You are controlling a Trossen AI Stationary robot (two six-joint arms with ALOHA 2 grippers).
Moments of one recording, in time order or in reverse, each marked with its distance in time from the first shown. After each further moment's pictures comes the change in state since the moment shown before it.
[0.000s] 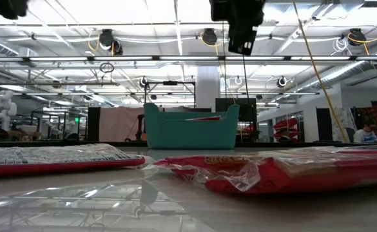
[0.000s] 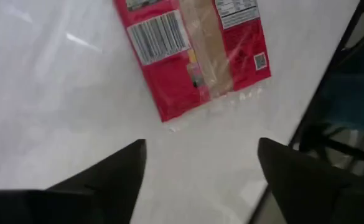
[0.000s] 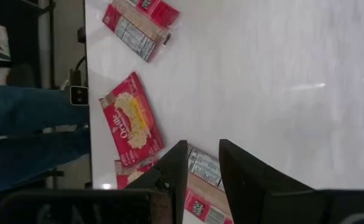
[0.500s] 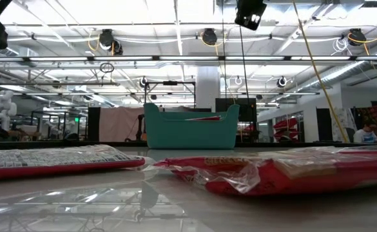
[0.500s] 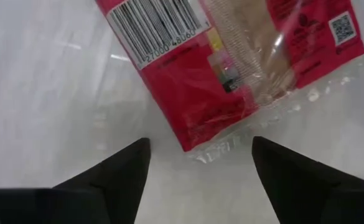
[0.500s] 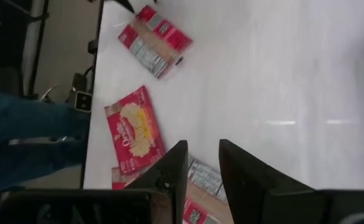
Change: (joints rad) left arm -0.064 0.261 0.004 0.089 -0.129 0.112; right arm 0.090 -0.151 0.000 0.043 0.103 0.029
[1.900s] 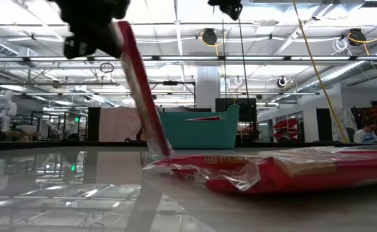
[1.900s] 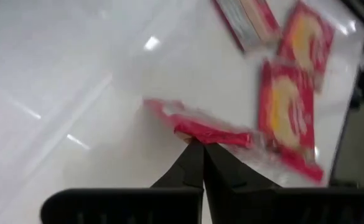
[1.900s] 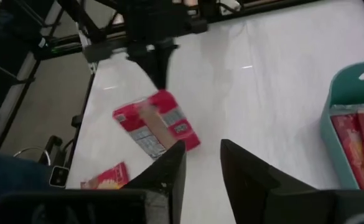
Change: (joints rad) left arm 0.550 -0.428 0.010 0.046 -0.060 0.214; right arm 0.000 -0.018 0.000 0.311 0.093 0.072
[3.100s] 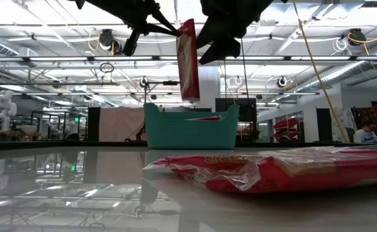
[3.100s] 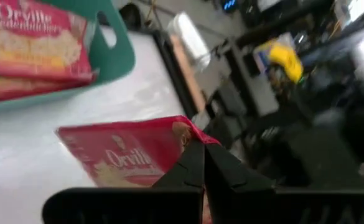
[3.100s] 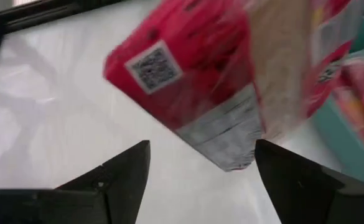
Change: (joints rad) left arm 0.392 -0.008 0.000 0.568 -0.020 -0.211; right arm 0.133 0.025 -0.402 0.423 0.362 0.166
